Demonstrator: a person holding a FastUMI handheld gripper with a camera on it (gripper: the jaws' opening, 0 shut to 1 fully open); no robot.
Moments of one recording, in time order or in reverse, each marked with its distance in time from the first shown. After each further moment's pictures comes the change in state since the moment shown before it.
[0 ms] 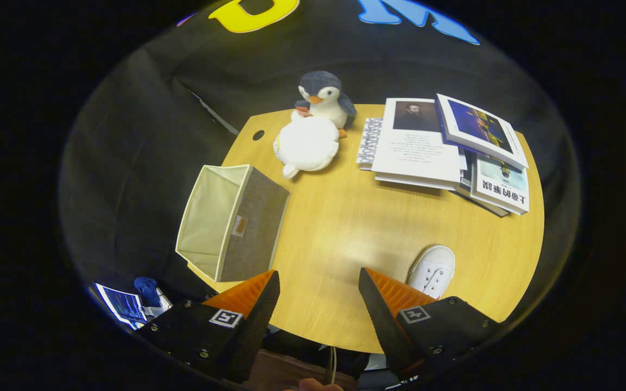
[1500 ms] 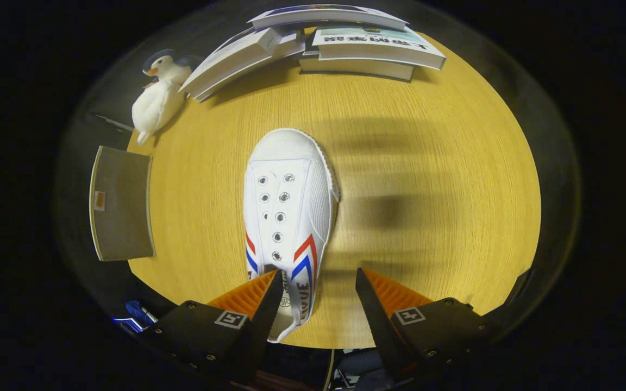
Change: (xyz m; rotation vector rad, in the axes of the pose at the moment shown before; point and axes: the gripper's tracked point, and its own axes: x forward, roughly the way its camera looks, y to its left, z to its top) arm 0.079 -0.210 -0.153 0.290 0.187 -0.224
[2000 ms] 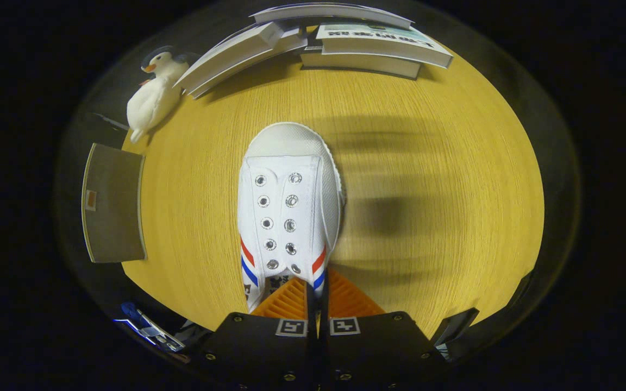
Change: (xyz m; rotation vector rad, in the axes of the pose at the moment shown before) arm 0.012 0.007 0.002 0.031 -0.013 0.010
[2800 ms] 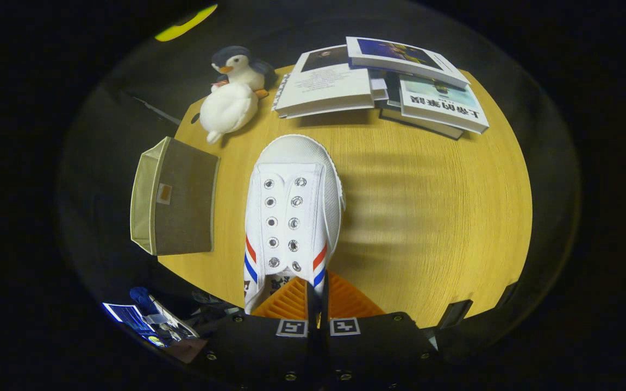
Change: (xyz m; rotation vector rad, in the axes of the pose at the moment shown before) arm -0.115 0.115 0.026 -0.174 -0.063 0.088
